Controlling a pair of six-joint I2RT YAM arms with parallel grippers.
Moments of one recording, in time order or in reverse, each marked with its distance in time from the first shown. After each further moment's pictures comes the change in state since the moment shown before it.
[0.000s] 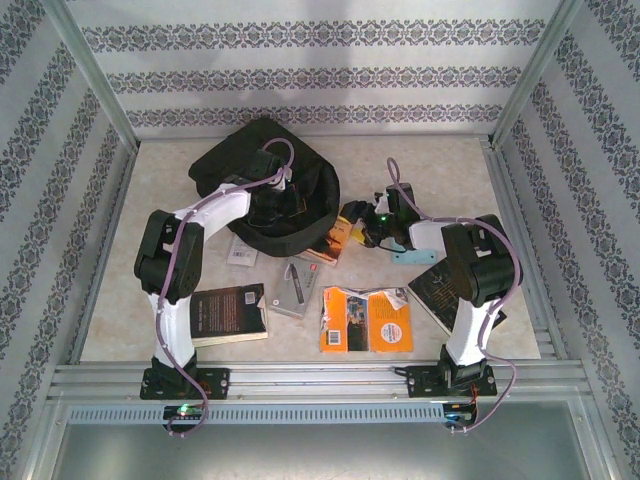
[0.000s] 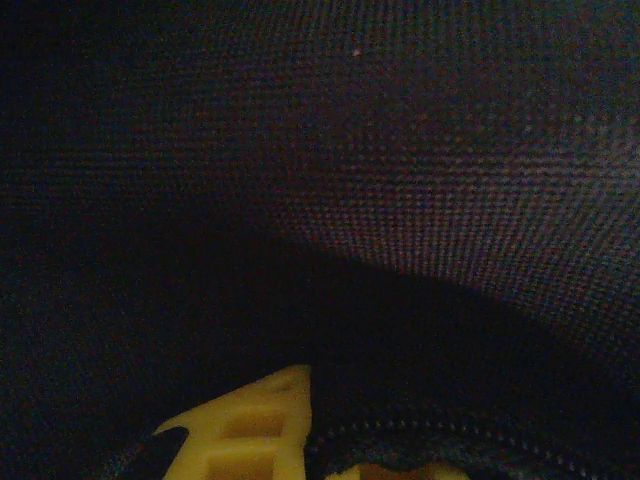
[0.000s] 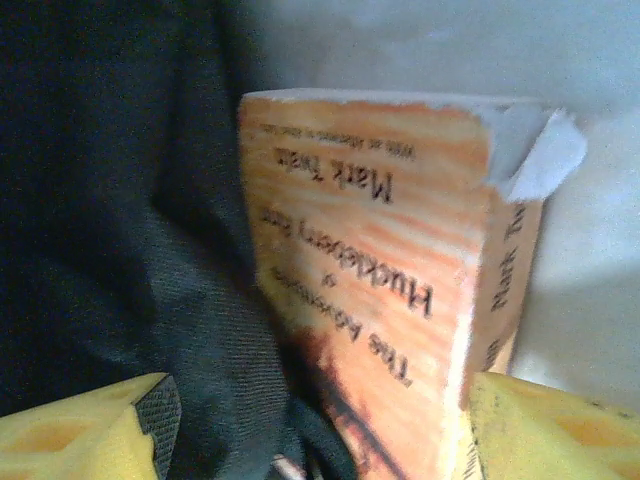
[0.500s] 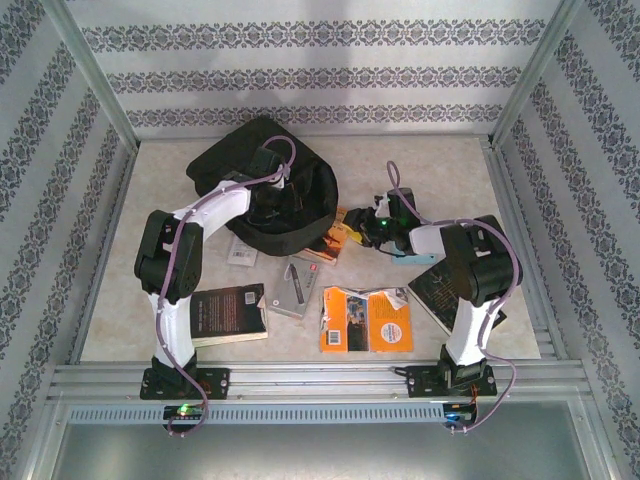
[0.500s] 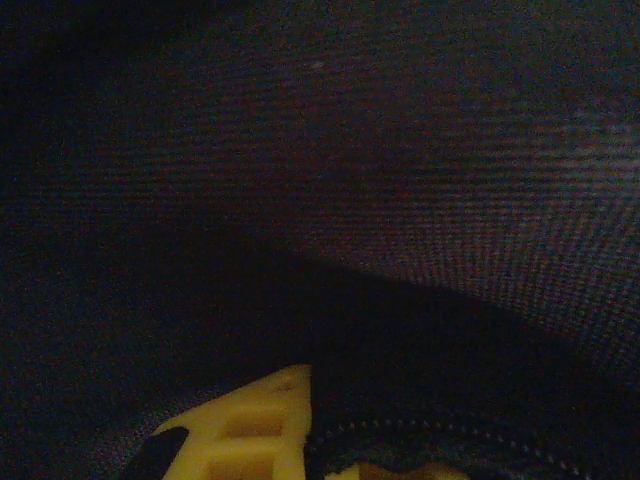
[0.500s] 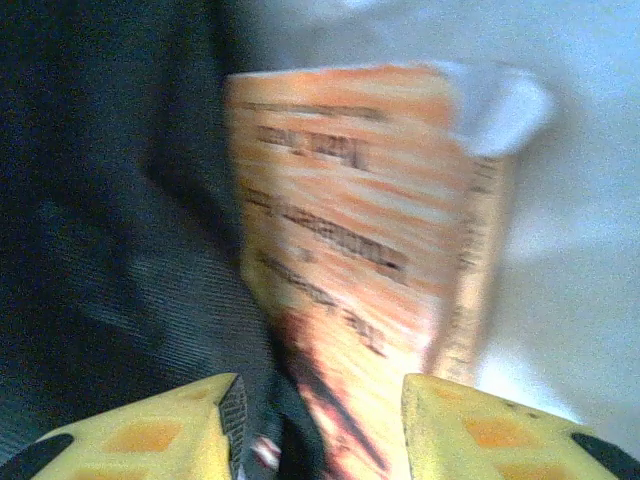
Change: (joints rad) left arm 0.002 -0.001 0.048 -0.081 -0.121 0.084; right arm -0.002 -0.010 -0.054 0.001 0.033 -0.050
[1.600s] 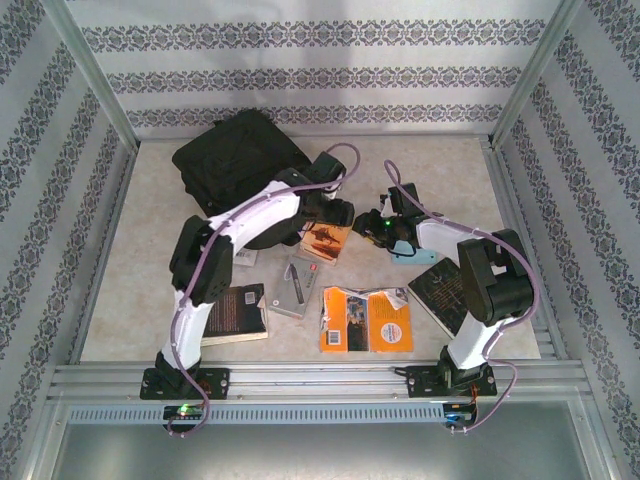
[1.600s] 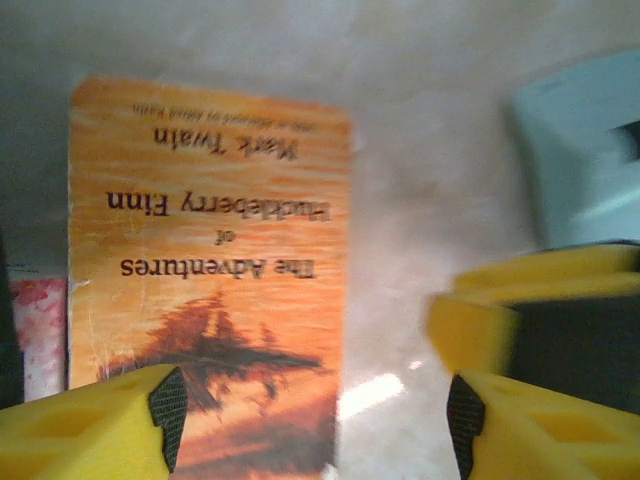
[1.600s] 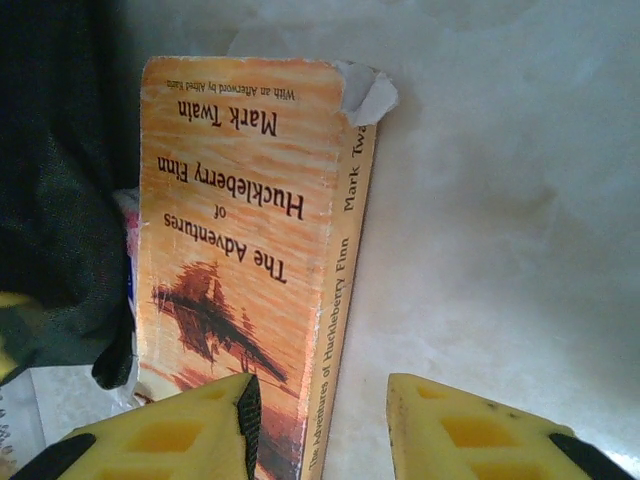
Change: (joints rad) left arm -0.281 0.161 0.322 -0.280 -0.199 0.136; right arm 0.008 -0.144 0.064 -0.400 0.194 -0.238
